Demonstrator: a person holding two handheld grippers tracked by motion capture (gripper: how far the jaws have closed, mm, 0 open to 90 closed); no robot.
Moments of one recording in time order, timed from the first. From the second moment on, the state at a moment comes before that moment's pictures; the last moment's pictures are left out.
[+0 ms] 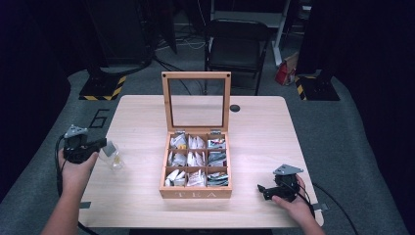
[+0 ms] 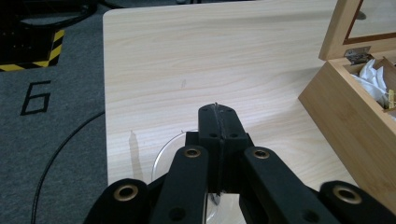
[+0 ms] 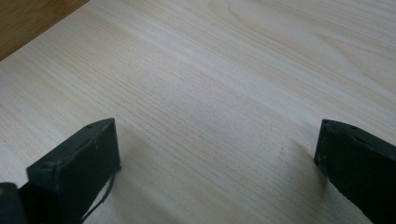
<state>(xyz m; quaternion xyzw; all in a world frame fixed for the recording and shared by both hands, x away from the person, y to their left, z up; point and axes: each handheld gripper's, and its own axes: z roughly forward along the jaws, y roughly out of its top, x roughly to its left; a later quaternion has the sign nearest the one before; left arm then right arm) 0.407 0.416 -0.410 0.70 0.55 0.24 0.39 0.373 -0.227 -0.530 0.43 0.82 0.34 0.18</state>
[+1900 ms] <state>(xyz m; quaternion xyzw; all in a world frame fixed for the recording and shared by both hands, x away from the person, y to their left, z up) 0.404 0.385 -0.379 0.71 0.52 0.24 0.41 0.373 -0.227 -0.530 0.43 0.82 0.34 0.18</state>
